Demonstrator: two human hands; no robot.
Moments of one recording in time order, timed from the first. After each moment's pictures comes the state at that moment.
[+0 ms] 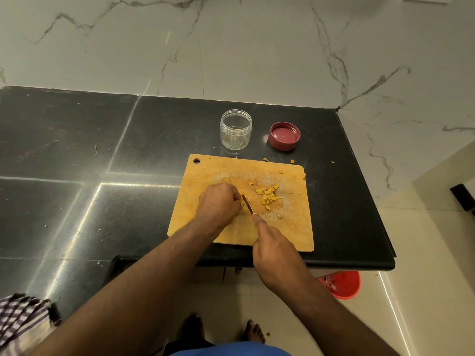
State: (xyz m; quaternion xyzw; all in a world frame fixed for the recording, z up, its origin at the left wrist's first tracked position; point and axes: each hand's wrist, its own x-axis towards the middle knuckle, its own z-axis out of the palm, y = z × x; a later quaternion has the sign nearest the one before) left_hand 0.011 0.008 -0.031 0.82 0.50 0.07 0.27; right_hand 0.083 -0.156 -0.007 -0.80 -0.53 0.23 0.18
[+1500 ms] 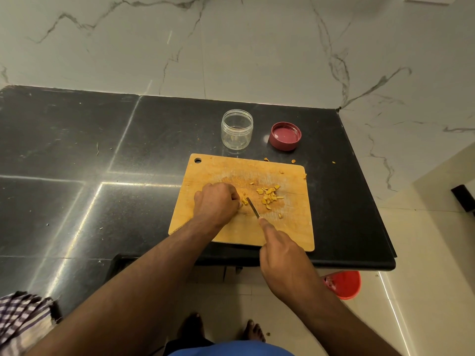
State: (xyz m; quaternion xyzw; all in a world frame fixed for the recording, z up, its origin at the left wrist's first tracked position) left_hand 0.005 0.009 -0.032 0.82 0.52 0.06 0.24; right_hand 0.086 -0.173 0.004 -0.79 -0.54 0.22 0.18
